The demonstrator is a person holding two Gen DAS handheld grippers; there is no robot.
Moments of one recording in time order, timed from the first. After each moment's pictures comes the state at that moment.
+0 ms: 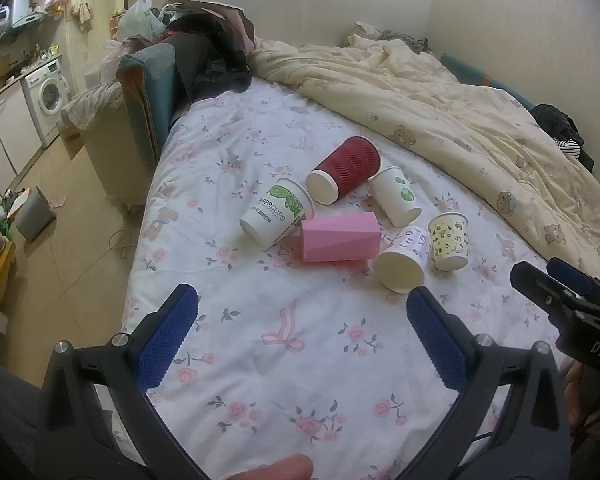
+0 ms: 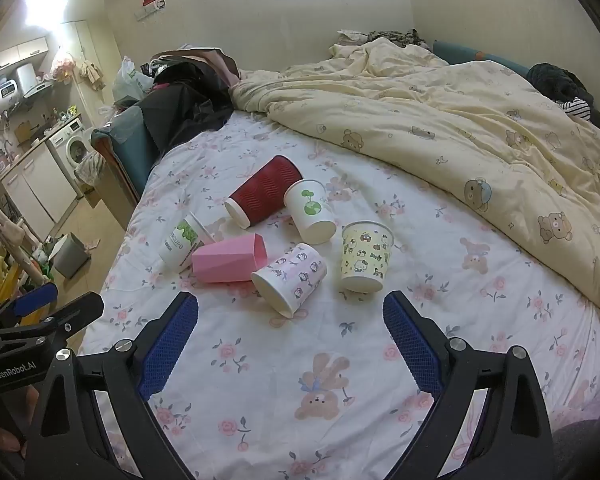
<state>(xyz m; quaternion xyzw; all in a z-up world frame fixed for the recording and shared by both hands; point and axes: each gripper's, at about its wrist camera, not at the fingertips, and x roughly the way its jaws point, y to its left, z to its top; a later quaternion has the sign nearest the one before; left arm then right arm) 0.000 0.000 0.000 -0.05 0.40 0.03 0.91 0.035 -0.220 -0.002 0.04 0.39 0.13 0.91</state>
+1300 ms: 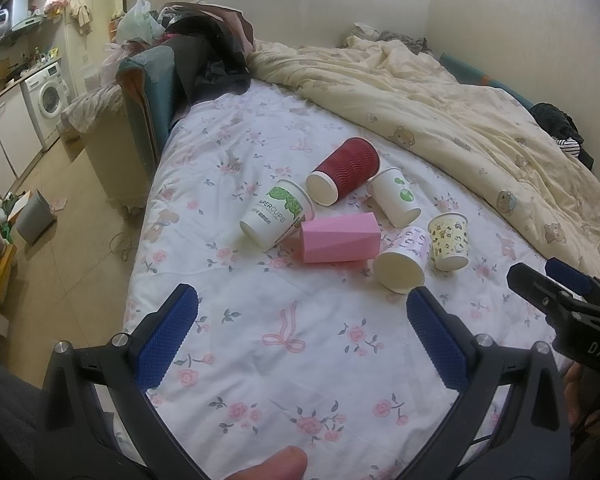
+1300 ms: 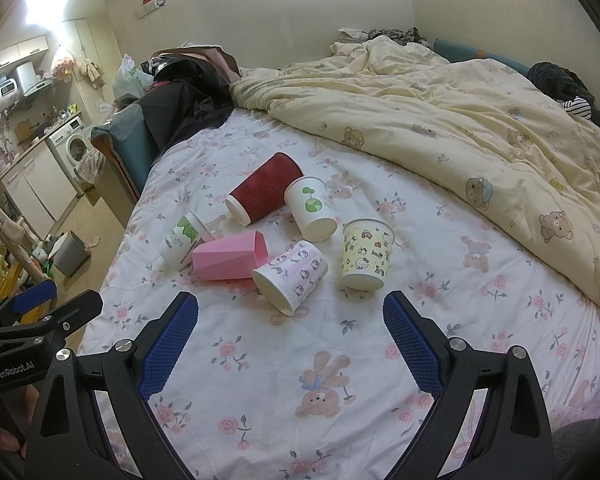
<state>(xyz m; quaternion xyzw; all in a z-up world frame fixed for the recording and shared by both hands) 0.001 -0.002 0.001 -0.06 0.40 0.03 0.92 0.034 -0.219 -0.003 0.04 0.39 0.13 0.91</state>
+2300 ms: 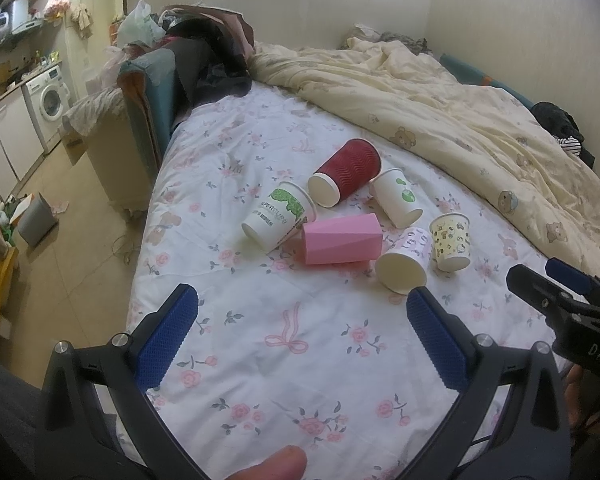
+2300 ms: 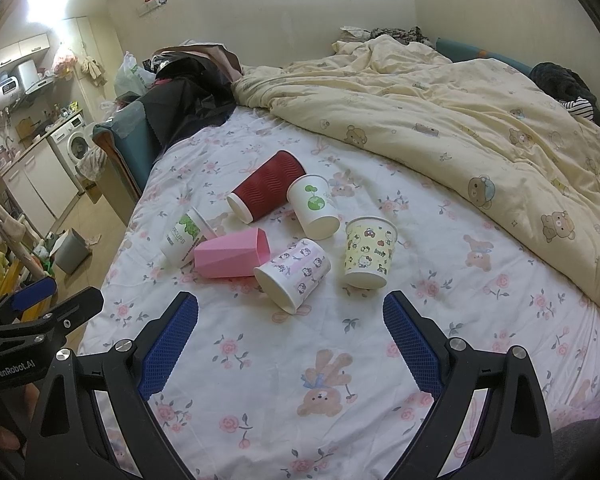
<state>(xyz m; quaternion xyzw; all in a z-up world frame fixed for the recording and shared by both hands) 0.000 0.001 0.006 -0.05 0.39 0.03 0.92 0.032 -0.216 -0.005 0.04 0.39 0.13 0.91</state>
